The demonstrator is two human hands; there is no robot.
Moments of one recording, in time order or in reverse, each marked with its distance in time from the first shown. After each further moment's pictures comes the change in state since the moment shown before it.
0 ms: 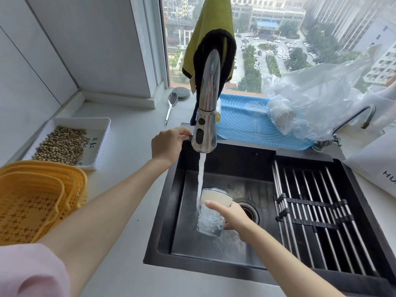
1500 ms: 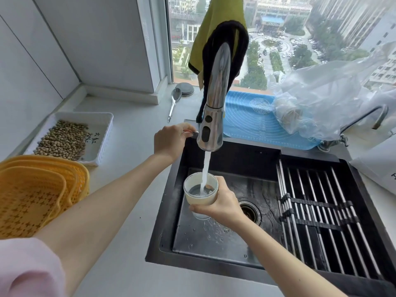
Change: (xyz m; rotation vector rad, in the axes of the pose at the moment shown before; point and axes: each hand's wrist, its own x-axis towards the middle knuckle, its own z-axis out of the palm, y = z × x) left_hand 0.007 -0.009 0.002 0.026 -0.032 0.018; right_hand 0.004 -0.024 0.026 -0.363 0.127 -0.362
